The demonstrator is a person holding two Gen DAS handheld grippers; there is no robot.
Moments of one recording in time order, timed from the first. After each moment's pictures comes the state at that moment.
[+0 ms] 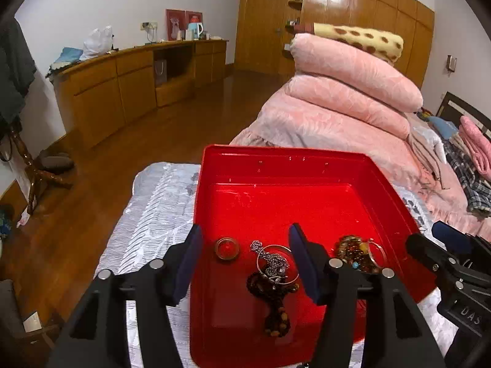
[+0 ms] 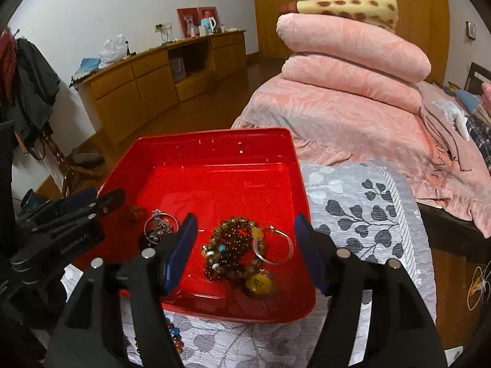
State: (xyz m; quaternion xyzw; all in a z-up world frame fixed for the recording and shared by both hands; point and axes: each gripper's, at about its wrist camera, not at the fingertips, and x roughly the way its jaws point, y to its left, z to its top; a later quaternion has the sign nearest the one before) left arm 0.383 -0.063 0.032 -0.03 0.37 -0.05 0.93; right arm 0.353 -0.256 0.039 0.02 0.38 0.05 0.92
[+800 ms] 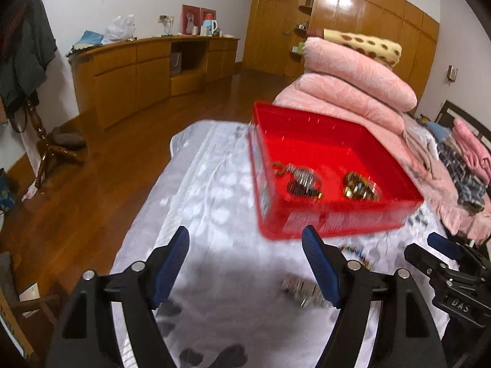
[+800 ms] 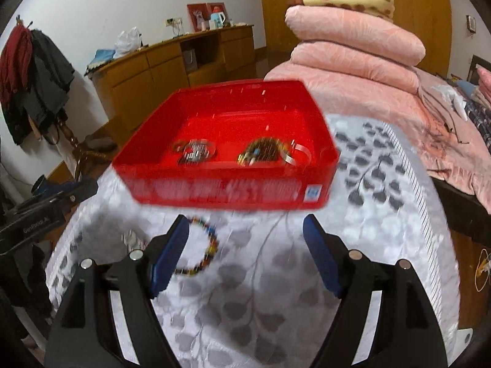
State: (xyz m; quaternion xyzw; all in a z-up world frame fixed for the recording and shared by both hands) left arm 0.264 0.002 0.014 -0.05 0.37 -0.04 0.93; right arm 0.243 -0.231 0.002 0.02 0.39 0.07 0.92
